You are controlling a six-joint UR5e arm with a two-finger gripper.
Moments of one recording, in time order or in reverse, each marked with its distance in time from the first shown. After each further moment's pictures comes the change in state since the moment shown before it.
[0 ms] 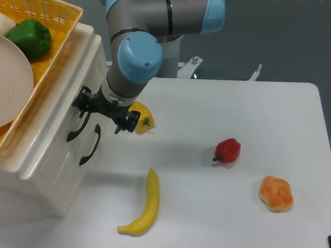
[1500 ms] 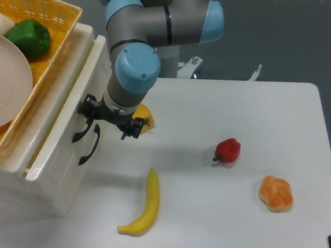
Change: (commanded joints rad) arm 0.000 -0.023 0.020 0.017 0.078 0.014
